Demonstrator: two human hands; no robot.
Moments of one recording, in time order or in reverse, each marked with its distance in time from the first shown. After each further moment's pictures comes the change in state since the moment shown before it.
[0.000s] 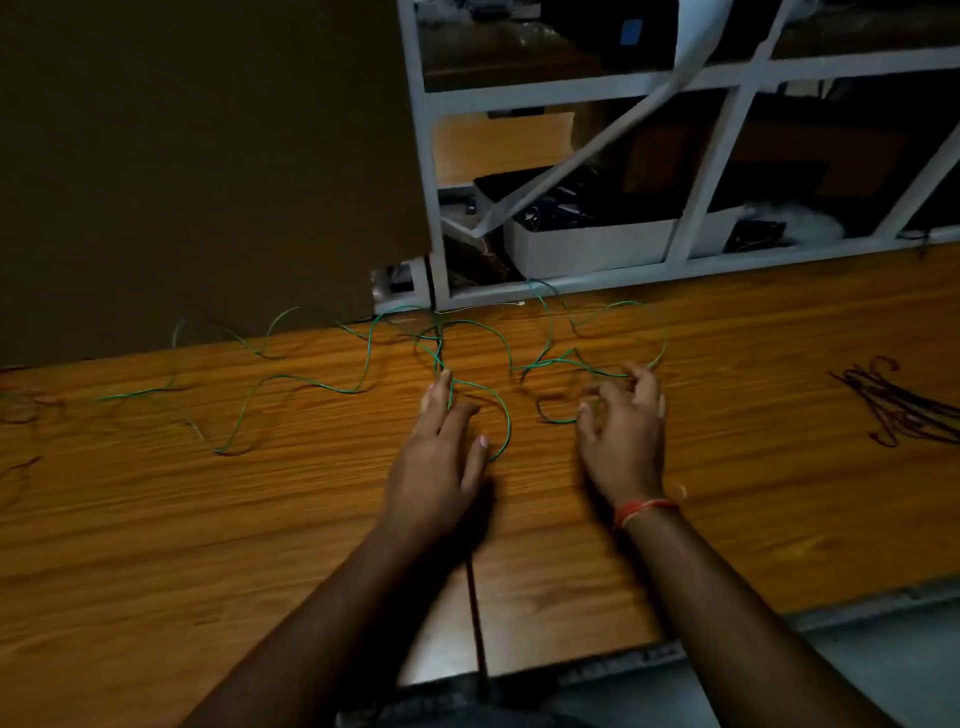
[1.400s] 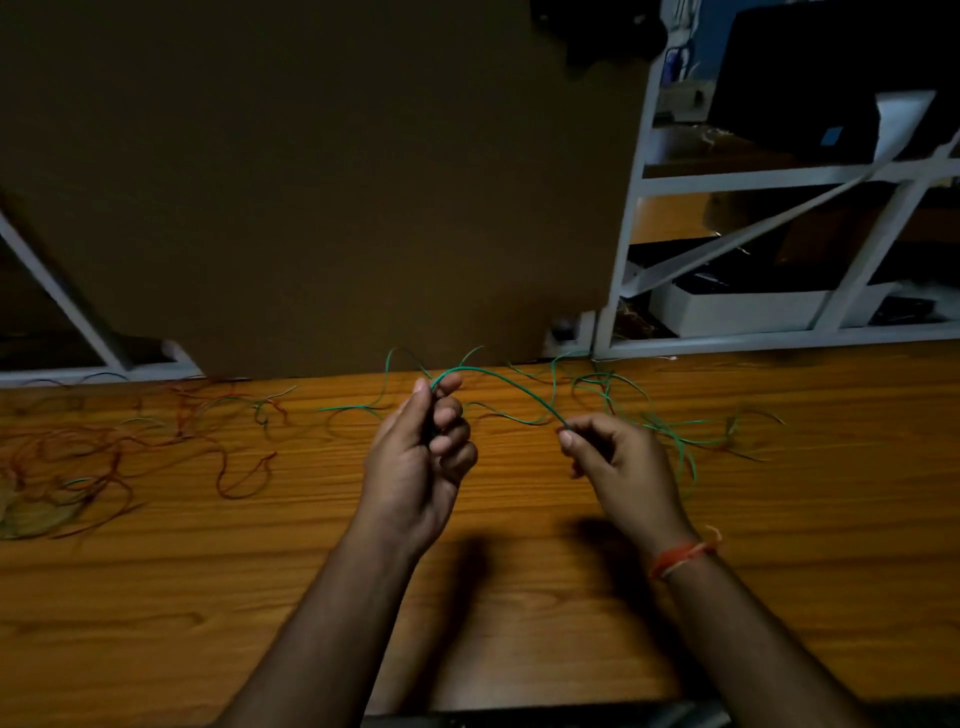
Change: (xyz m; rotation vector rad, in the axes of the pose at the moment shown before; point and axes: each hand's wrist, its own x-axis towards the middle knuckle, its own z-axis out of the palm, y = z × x) left_hand -0.064 -0.087 -0.235 -1.745 0.301 -0.452; right_hand -0.086 -0.233 0.043 0.630 -0.342 -0.121
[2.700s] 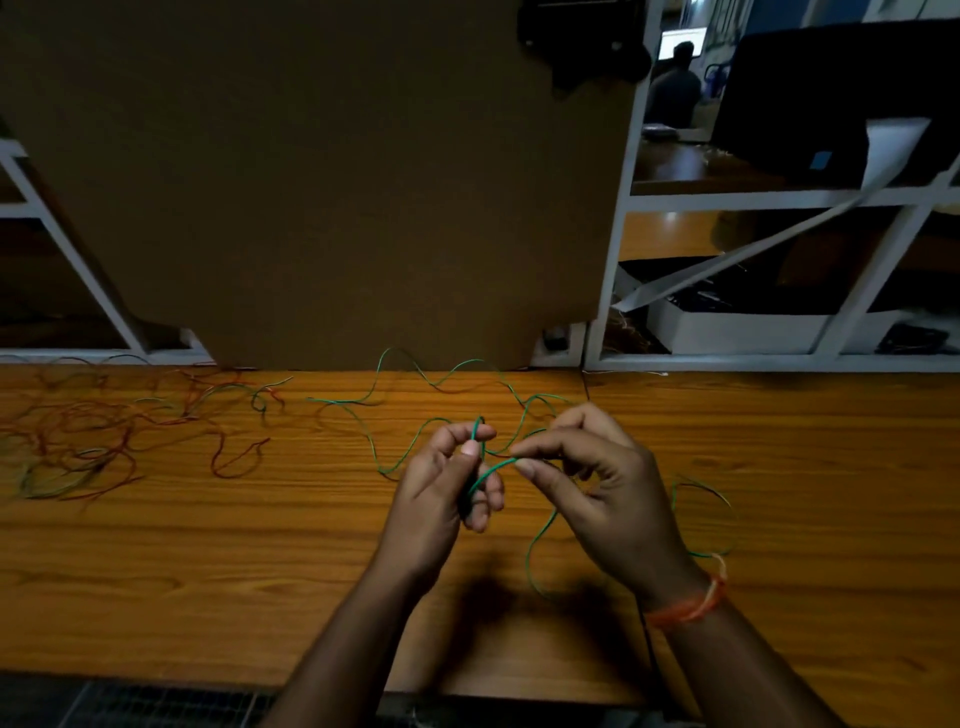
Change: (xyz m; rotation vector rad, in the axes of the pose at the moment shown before) left_hand -0.040 -0.059 0.020 0.649 -0.080 0.152; right_hand -0.032 -0.050 -0.053 0.029 -0.106 -0.493
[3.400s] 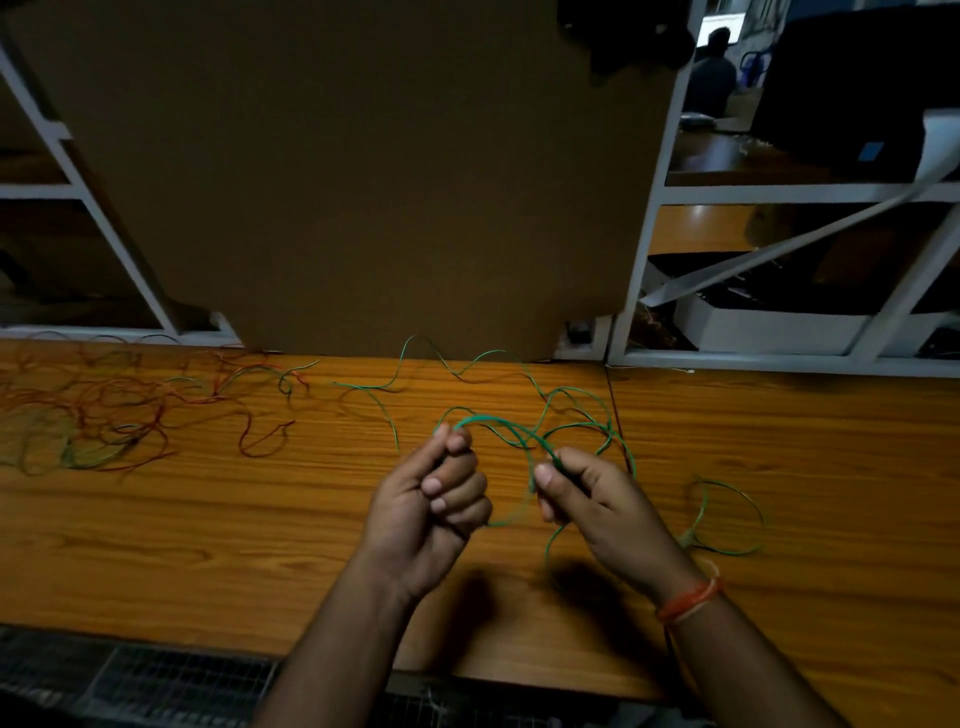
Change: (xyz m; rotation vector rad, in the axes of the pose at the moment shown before) left_hand -0.012 0.008 -0.025 -0.884 -0.125 -0.266; right_hand -0.017 0.040 0.026 0.292 -0.303 0.389
